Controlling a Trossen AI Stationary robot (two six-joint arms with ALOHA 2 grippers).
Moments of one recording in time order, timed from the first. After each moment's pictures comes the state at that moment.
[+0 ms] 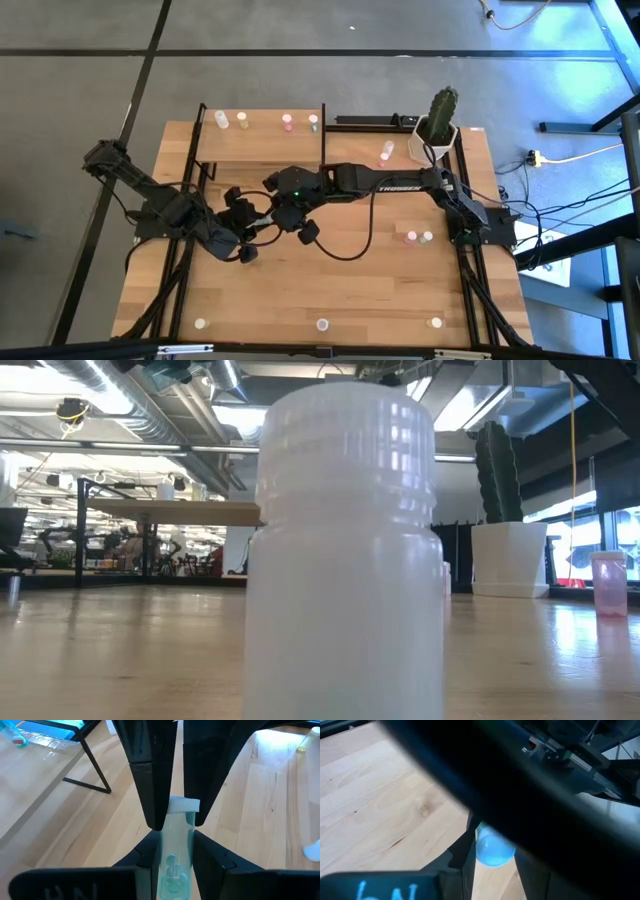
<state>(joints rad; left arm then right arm) -0.55 1.15 1.06 -0.82 -0.71 -0.70 0.08 2.21 2.30 -0.77 -0.12 -0.74</state>
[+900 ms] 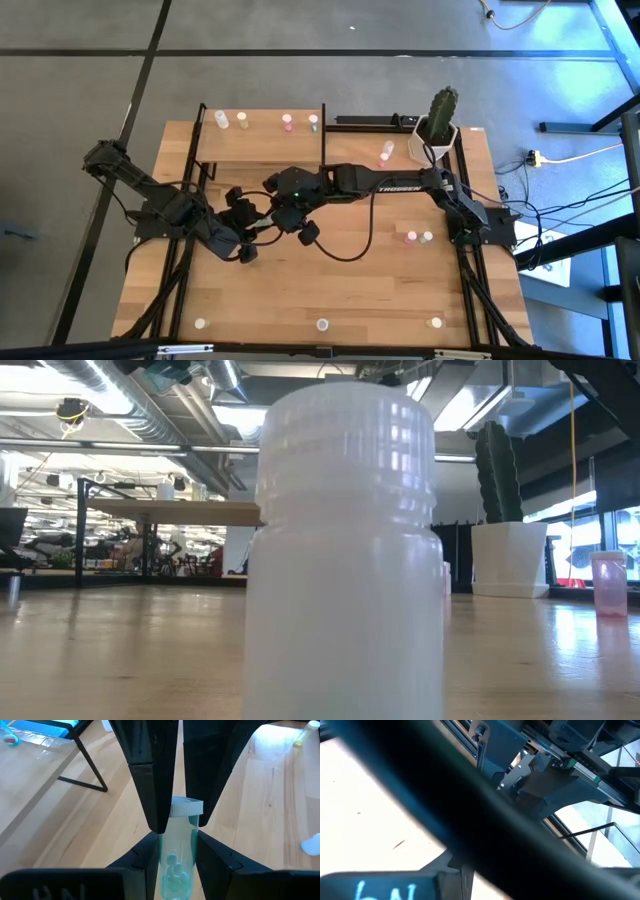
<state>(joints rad) -0.54 1.15 1.06 -0.82 -0.67 -0.68 0.09 2.20 2.30 -0.77 -0.13 -0.74</state>
